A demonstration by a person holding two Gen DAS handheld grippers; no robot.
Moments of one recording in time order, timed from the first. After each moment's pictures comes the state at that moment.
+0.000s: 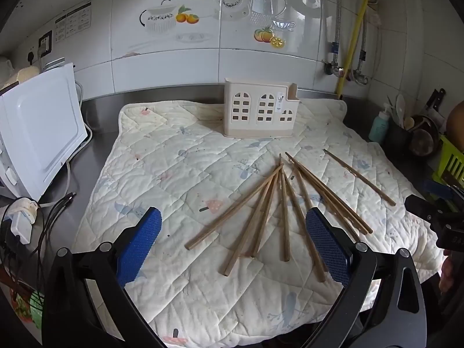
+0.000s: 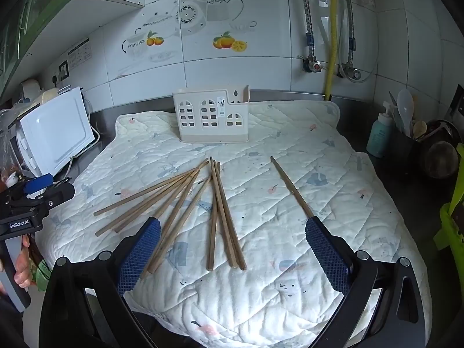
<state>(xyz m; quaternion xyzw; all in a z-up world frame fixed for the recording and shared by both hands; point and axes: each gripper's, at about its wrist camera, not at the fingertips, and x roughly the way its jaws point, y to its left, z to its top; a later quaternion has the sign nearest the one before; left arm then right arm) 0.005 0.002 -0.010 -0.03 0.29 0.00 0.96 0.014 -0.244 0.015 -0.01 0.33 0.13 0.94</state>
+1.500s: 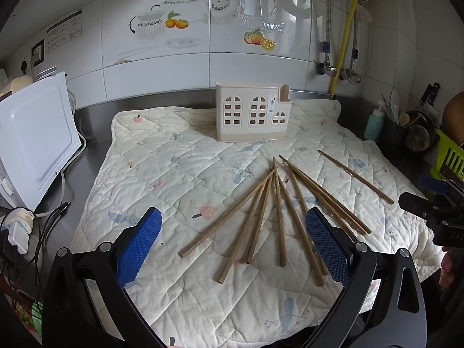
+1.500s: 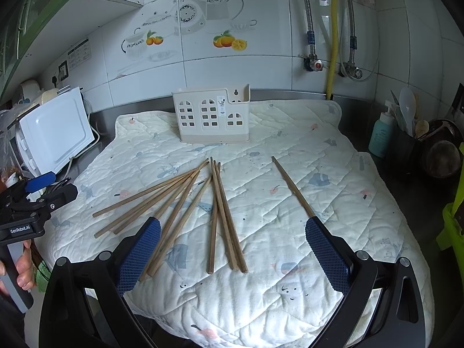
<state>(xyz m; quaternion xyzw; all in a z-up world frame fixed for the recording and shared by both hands) 0.010 -0.005 -0.007 -0.01 0.28 -0.02 0.96 0.016 -0.242 0.012 -0.01 0.32 0.13 0.94</state>
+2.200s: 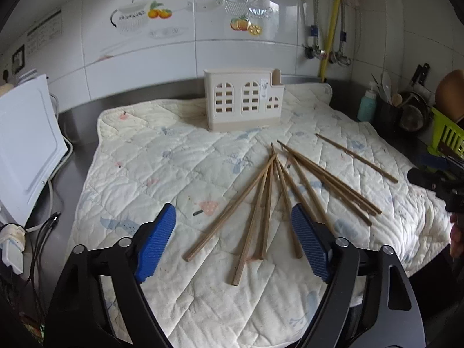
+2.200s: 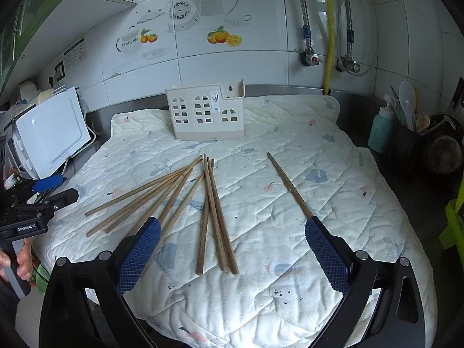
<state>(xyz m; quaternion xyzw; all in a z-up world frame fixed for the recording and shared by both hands) 0.029 0.011 -0.031 0.02 0.30 -0.06 0.95 0.028 -0.253 -0.002 0.00 0.33 0.13 0.94</state>
